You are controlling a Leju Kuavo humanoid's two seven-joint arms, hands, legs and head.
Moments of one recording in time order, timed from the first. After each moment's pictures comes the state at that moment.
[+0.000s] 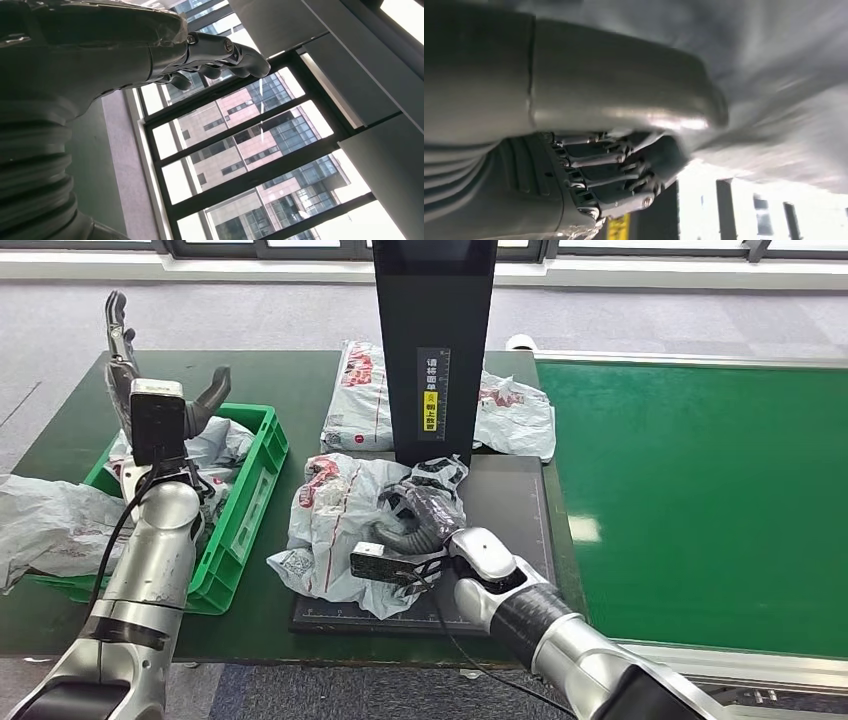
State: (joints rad) left arm -0.65 0.05 -0.12 -1.13 -0.26 0.44 -0.39; right arm -0.72 0.15 0.84 -0.65 0.83 -0.20 0.00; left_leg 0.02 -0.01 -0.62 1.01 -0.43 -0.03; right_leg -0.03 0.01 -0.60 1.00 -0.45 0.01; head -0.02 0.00
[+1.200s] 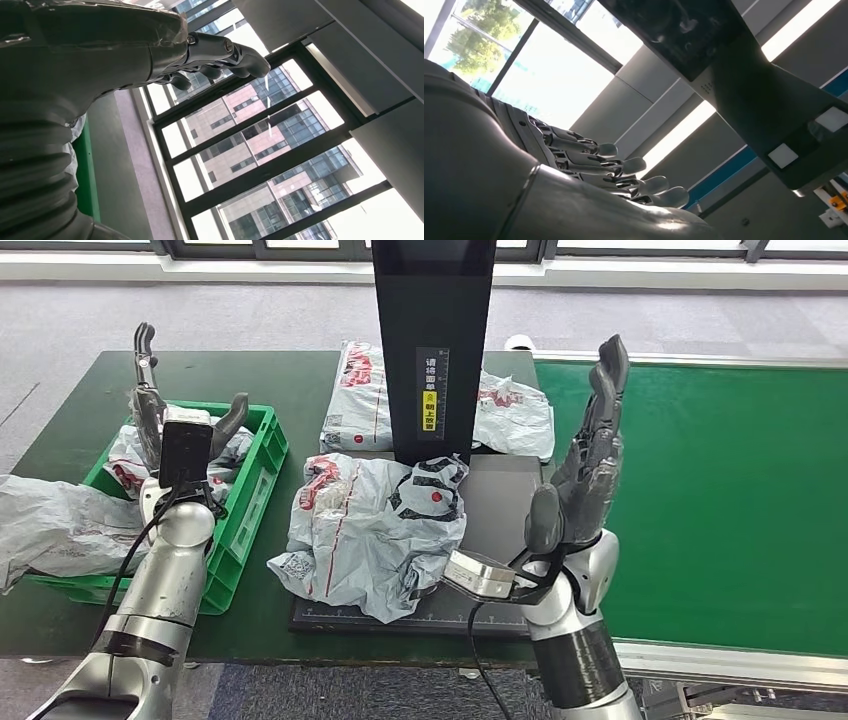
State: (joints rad) left arm -0.60 0.03 -0.12 -1.10 -0.29 0.47 -0.43; right arm -0.36 0.28 0.15 -1.50 0.94 -0.70 -0.69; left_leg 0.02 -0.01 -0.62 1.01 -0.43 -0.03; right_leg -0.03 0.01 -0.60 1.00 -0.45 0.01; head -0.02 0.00
